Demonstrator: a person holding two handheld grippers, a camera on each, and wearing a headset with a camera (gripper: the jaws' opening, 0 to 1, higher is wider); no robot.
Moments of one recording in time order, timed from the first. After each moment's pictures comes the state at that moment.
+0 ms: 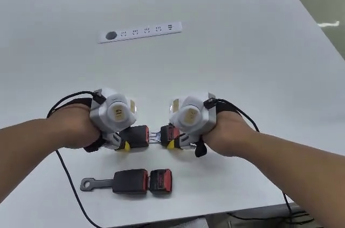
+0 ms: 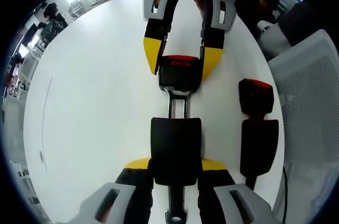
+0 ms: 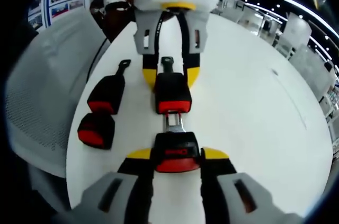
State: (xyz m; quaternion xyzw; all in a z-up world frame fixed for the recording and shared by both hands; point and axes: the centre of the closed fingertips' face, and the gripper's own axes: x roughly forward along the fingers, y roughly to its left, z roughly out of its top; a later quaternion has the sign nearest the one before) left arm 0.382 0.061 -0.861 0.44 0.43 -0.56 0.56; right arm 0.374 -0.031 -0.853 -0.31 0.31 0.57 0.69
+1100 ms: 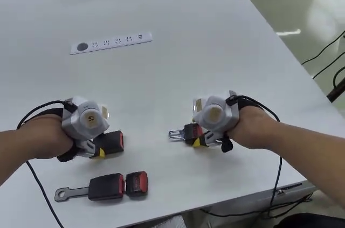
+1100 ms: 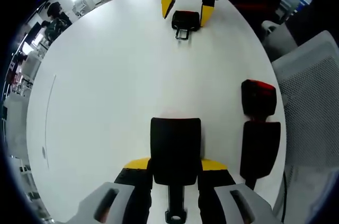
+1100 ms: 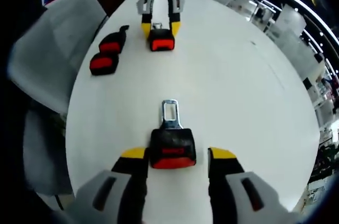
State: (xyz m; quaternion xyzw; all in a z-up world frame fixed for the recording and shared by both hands) left arm 0.370 0.058 -0.850 0.44 0.43 -0.54 0.57; right arm 0.366 -0.157 -0.853 -0.36 0.35 0.50 0.71
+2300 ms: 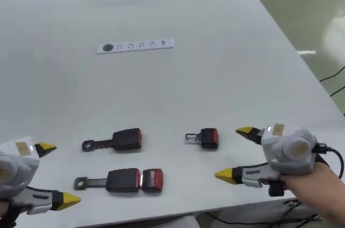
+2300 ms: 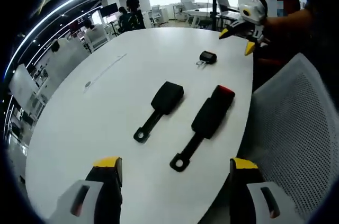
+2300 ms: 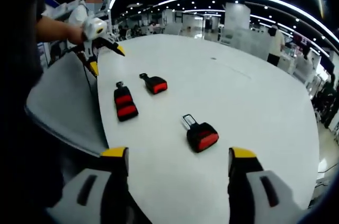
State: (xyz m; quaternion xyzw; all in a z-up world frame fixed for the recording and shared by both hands) left arm 0.267 0.174 -0.772 0.25 0.37 -0.40 0.80; right arm 0.284 -0.170 -0.788 -0.15 0.30 0.42 0.84
